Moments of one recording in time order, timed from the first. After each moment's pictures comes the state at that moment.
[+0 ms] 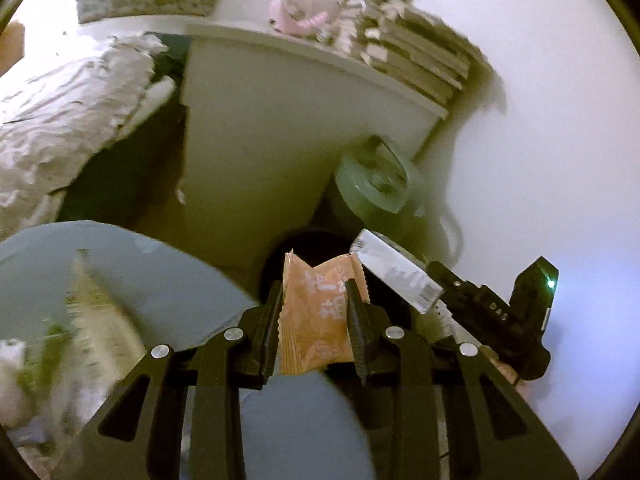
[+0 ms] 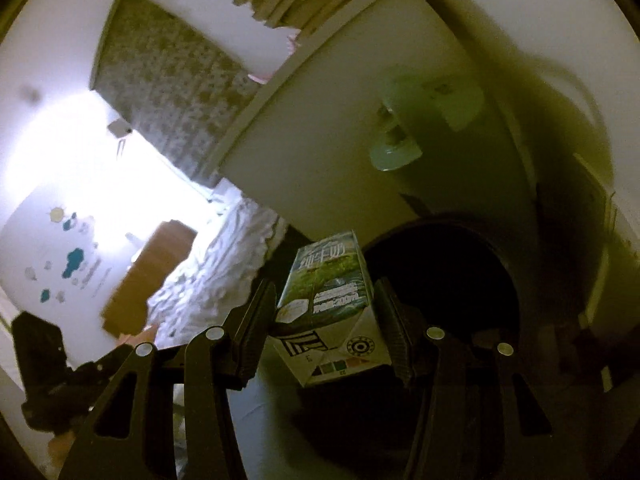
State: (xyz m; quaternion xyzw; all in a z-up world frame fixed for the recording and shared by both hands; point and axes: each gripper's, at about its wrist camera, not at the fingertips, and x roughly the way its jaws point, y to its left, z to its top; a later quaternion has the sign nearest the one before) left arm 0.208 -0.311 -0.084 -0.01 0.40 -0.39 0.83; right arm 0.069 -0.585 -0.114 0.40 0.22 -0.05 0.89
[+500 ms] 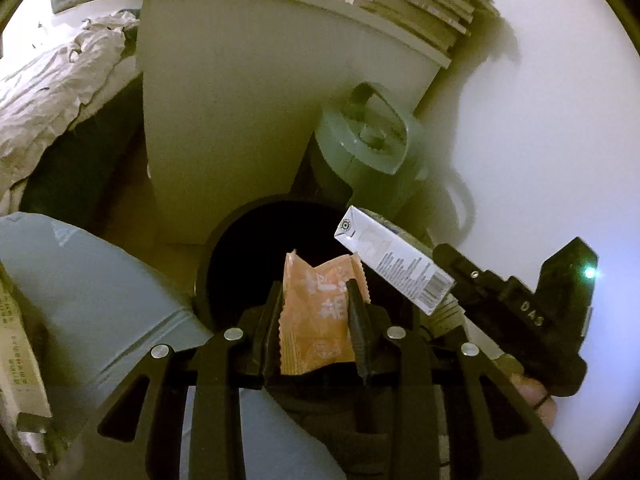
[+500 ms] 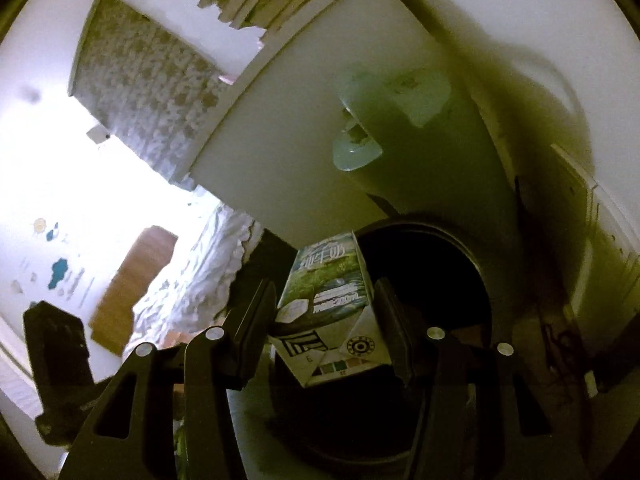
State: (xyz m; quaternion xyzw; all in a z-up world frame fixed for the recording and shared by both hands) left arm 0.219 -0.382 -0.132 0.02 0.44 -0.39 0.81; right arm 0.050 -0.593 -0.125 0.42 0.23 -0.08 0.87
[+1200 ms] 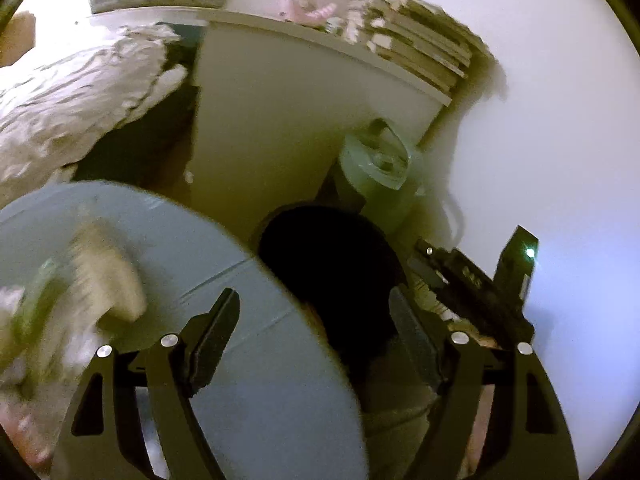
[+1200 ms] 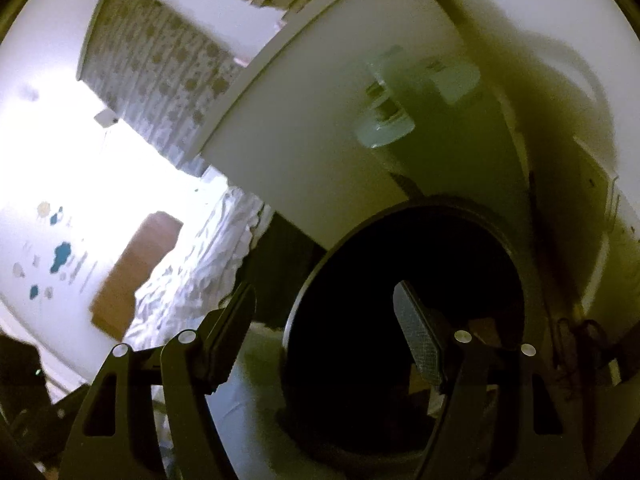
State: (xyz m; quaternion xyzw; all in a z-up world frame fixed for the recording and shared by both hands) left arm 0.162 -0.271 -0.093 -0.03 0.41 -0.36 0.84; right arm 0.069 -0.556 -0.129 0.40 0.25 -0.05 0.88
